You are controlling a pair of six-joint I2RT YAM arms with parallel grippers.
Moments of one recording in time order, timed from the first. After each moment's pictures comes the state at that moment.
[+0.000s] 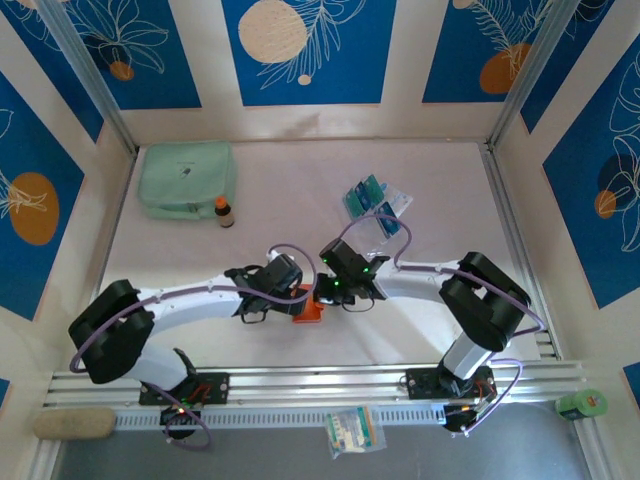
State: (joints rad) left arm -0.90 1.43 0.72 -0.45 -0.24 -0.57; right arm 0.86 1.64 0.81 -0.21 -0.24 0.89
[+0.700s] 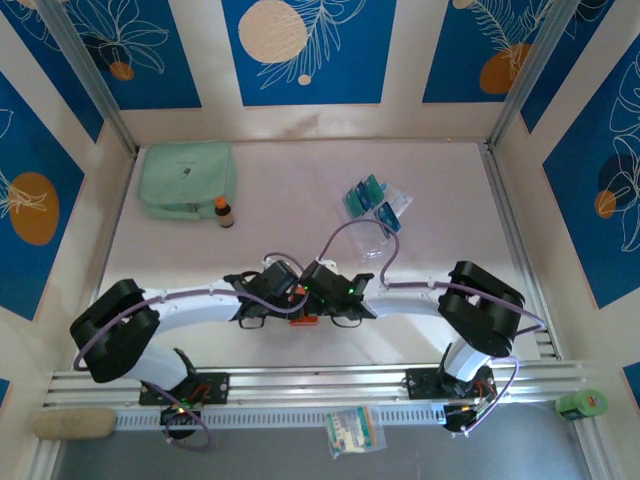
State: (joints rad) left arm -0.90 1.44 0.65 -0.38 -0.19 -0.63; right arm 1.07 1.65 0.82 -0.23 0.14 0.93
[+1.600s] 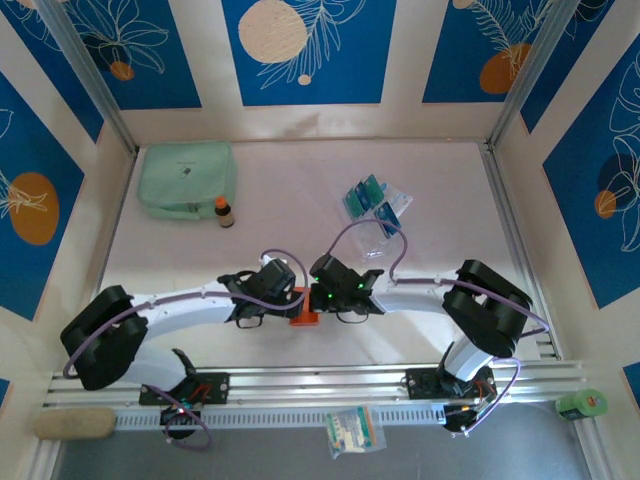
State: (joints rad) left arm -0.90 1.37 0.65 -0.40 -0.20 -0.63; right arm 0.98 1.60 0.76 -0.16 -0.04 0.91
